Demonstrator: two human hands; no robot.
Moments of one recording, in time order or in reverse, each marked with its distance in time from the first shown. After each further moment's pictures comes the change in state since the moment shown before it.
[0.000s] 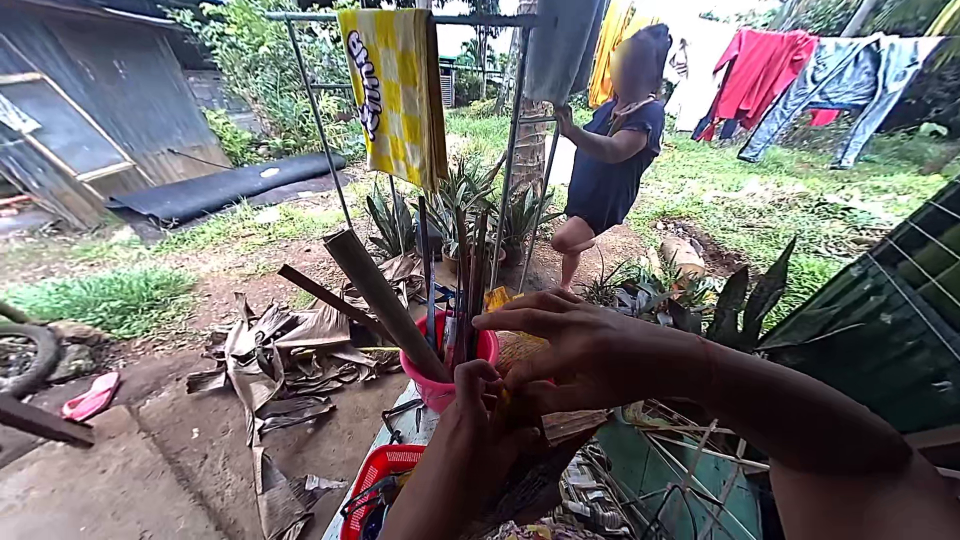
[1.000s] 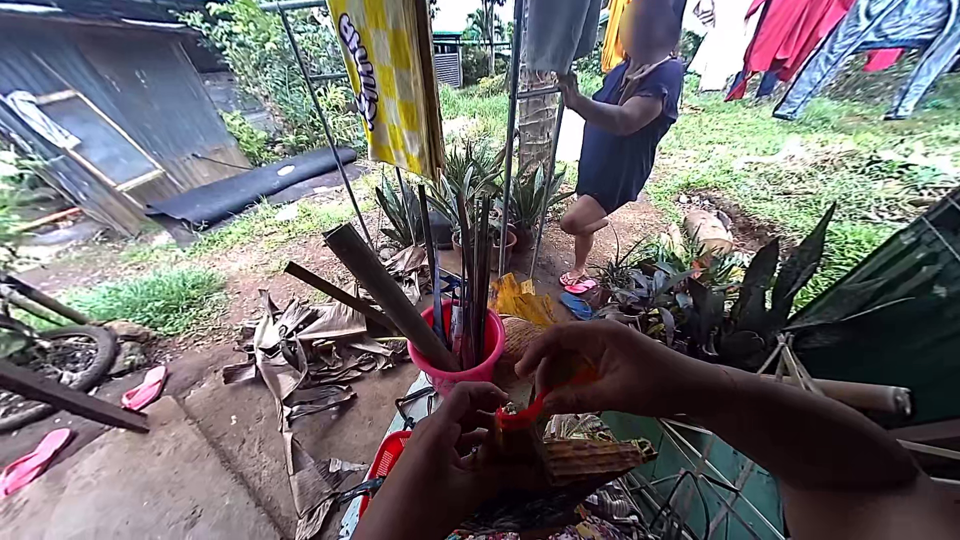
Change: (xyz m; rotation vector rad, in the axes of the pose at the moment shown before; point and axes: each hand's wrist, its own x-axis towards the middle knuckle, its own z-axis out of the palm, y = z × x) left_hand -0.015 -0.001 -0.012 -0.431 -0.175 0.070; right_hand -0.046 -0.021 0.012 1.001 0.176 0.415
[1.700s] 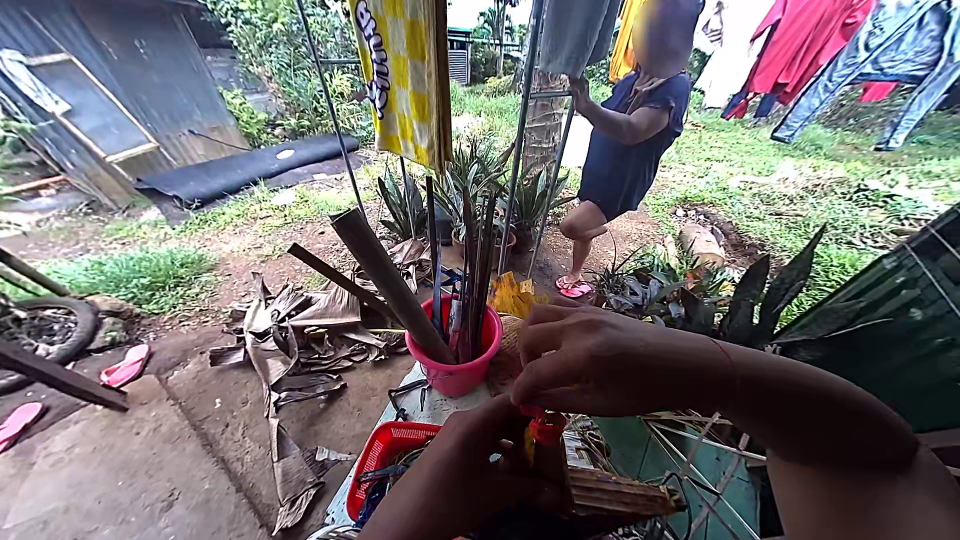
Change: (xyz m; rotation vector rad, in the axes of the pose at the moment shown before) left_hand -0.001 -0.004 0.011 -0.049 -0.182 -0.027; right_hand 0.034 -0.026 0.002 -0.877 -0.230 -0.395
